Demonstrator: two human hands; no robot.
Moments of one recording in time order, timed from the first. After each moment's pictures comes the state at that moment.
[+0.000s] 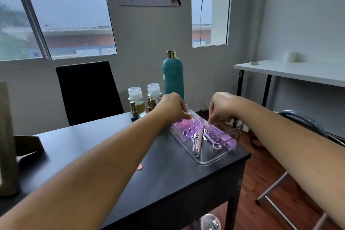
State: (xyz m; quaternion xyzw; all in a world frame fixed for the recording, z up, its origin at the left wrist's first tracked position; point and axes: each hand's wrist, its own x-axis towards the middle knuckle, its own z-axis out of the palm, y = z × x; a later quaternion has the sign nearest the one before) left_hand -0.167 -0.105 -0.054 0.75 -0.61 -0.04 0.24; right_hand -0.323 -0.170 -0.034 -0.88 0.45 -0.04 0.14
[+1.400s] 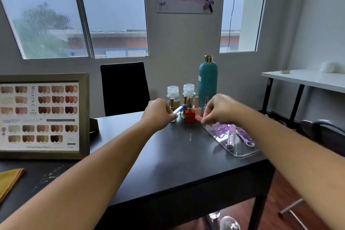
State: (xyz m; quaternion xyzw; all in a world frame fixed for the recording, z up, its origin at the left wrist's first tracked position) left_hand -0.093 0.020 -0.064 0.81 -0.48 0.03 0.33; right_hand -0.263 -0.074 -0.028 -0.89 0.36 -0.14 0.24
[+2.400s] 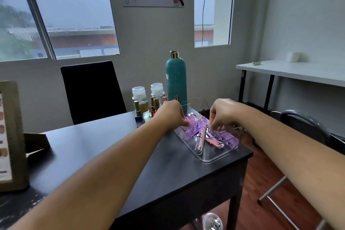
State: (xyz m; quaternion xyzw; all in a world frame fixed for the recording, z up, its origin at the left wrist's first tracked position) left_hand -0.159 -0.101 -0.076 0.77 -0.61 -0.01 0.20; right_hand -0.324 -0.161 -0.049 -0.87 0.45 -0.05 0.21
